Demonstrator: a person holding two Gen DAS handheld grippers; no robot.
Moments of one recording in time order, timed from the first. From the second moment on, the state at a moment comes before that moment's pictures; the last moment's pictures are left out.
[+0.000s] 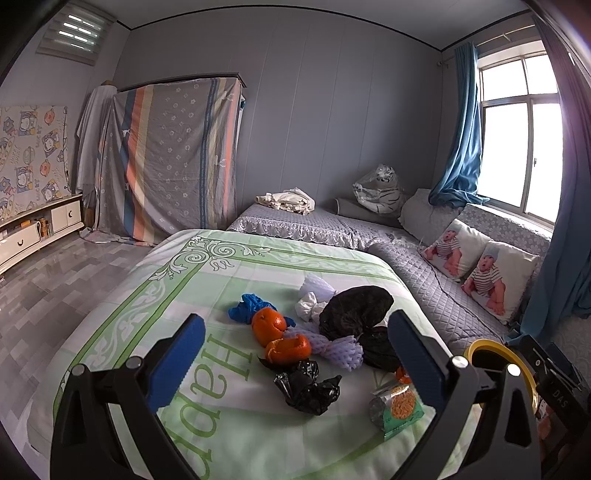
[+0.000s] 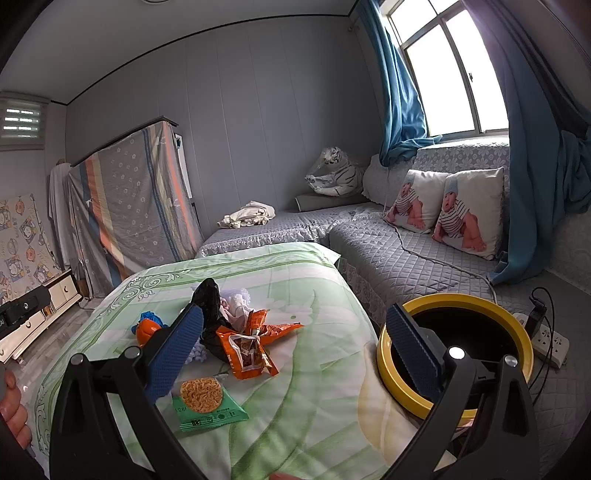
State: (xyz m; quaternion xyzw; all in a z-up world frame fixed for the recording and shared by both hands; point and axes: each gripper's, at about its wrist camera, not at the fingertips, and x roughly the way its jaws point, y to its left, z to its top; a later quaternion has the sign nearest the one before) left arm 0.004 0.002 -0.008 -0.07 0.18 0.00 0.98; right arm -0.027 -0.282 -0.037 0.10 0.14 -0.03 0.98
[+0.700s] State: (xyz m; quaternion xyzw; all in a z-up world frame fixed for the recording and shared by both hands) left arm 0.028 0.038 -0.013 -0.09 0.17 0.03 0.98; right arm 0.002 -0.280 -0.055 0.11 0.18 0.07 0.98
